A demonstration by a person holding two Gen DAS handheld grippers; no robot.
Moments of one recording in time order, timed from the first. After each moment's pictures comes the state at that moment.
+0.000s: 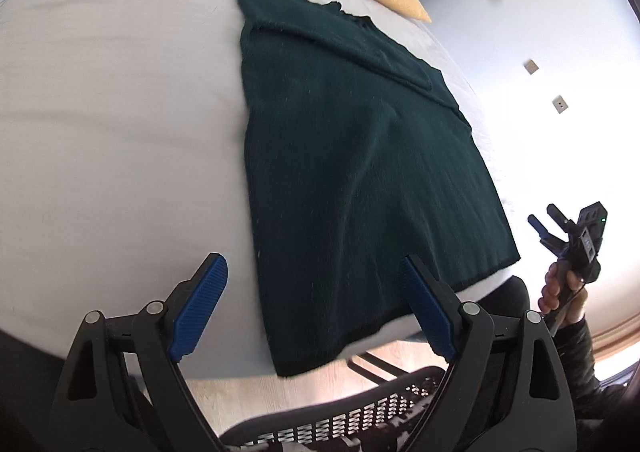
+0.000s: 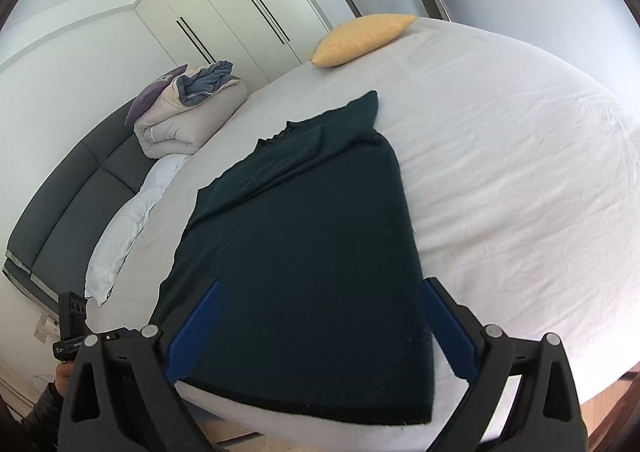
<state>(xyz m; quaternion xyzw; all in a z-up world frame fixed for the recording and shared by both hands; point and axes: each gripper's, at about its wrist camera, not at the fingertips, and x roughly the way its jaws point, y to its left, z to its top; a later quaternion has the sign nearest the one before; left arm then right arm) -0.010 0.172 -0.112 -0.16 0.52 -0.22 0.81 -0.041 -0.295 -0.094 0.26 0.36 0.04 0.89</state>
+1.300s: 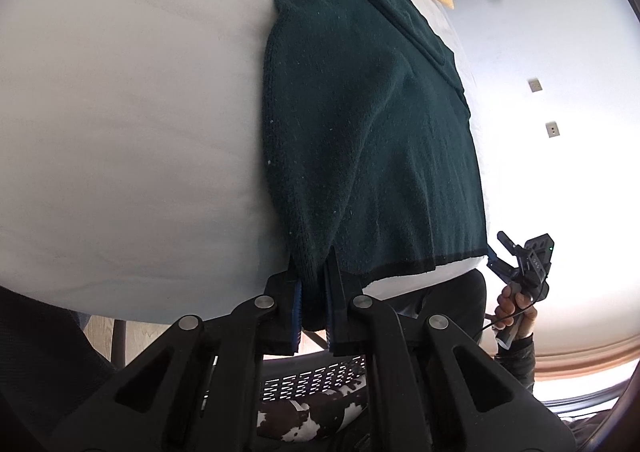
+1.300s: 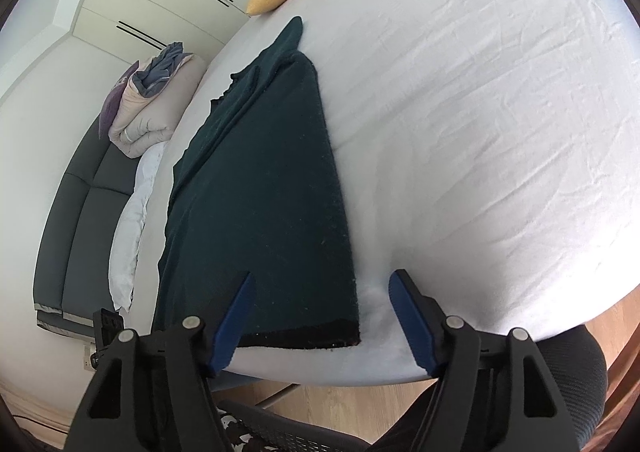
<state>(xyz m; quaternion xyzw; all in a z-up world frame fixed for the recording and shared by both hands) -0.007 0.172 -0.161 -0.26 0.60 -0.23 0.72 -0.058 -0.336 -0.151 0.37 0.46 0.04 0.81</state>
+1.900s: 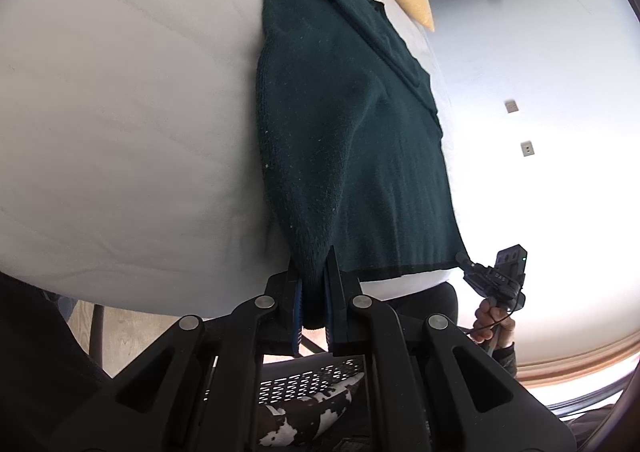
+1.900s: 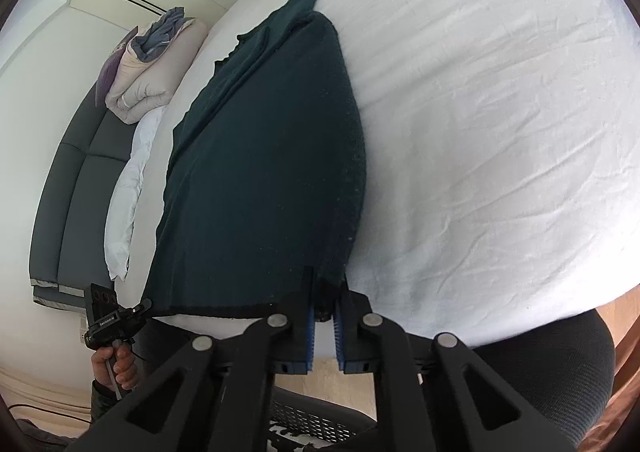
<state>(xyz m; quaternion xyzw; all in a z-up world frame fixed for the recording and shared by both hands) -0.015 0.184 -0.150 -0.31 0.56 -0.26 0.72 -0.053 -0.313 -0.145 0.35 0.50 0.08 0.79</state>
